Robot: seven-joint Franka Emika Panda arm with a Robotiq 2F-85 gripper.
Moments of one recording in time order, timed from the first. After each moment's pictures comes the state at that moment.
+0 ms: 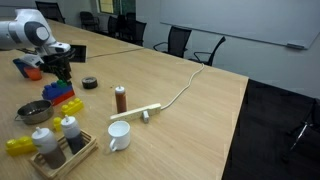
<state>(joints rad) 0.83 0.85 0.03 -1.38 -0.20 2.30 0.74</state>
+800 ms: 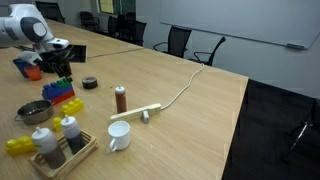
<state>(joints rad) 0.83 0.78 0.01 -1.46 -0.23 2.35 0.78</state>
